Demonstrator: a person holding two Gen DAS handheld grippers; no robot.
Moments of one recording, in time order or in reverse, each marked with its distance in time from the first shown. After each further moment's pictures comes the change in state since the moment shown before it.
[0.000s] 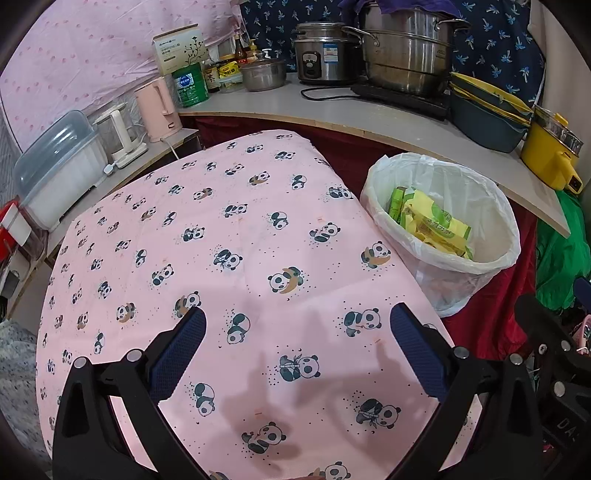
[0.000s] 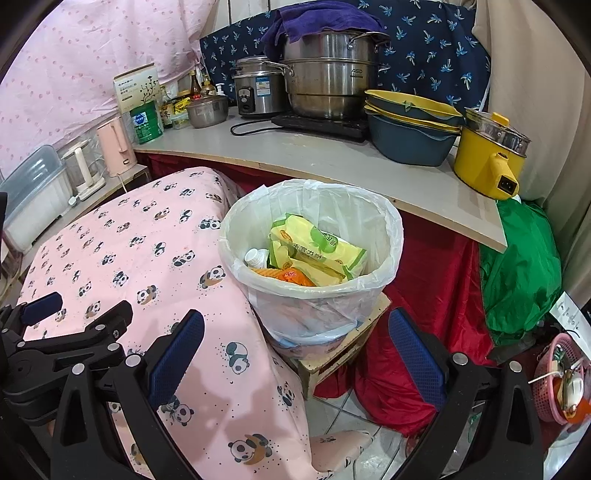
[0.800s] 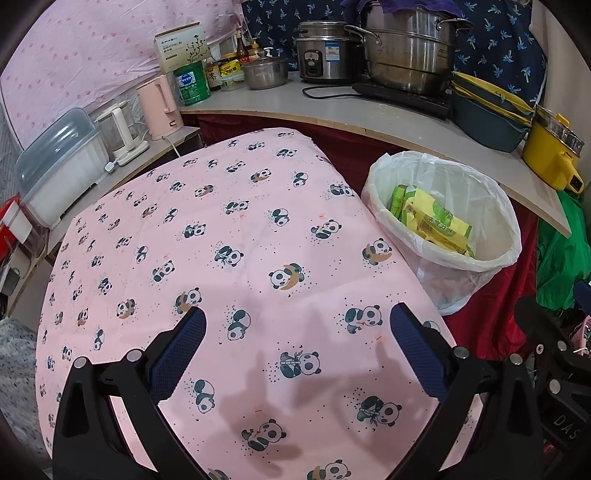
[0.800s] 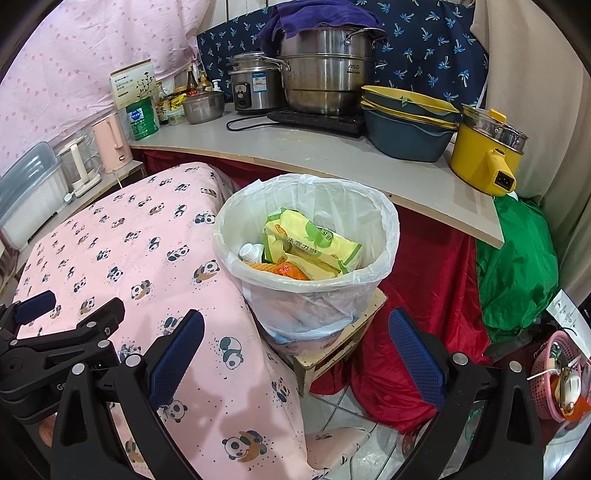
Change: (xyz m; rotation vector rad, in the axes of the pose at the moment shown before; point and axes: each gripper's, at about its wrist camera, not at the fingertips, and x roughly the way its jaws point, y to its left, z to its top) left arm 0.001 0.000 -0.002 -0.012 0.007 0.002; right arm 0.002 -0.004 -0.004 0.002 0.009 -0.015
